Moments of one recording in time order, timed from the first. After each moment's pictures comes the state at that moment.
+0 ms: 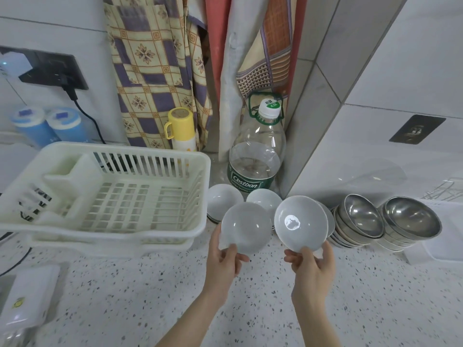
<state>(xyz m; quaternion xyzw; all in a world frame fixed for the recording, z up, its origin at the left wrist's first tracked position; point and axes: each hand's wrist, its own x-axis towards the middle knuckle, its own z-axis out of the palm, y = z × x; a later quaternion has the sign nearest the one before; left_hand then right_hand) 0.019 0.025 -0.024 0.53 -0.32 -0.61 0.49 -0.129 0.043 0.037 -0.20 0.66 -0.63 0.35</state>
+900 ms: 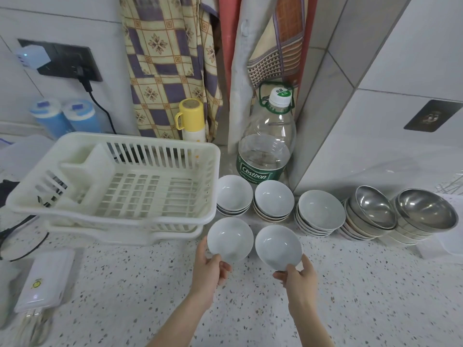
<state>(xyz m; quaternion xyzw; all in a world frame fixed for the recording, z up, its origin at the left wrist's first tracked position) 0.062 0.049 -0.053 0.62 -0.27 -0.60 0.42 -0.126 0.064 -0.042 -0.20 0.76 -0.44 0.43</state>
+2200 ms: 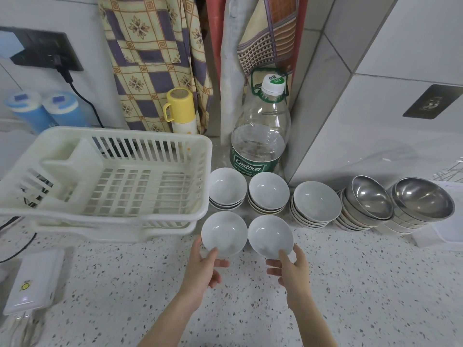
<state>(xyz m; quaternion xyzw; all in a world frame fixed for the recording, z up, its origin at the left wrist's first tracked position) 0.068 0.051 -0.053 0.63 -0.30 -0.62 0.36 -0.136 0.059 -0.046 -0.19 0.74 -0.42 0.50</state>
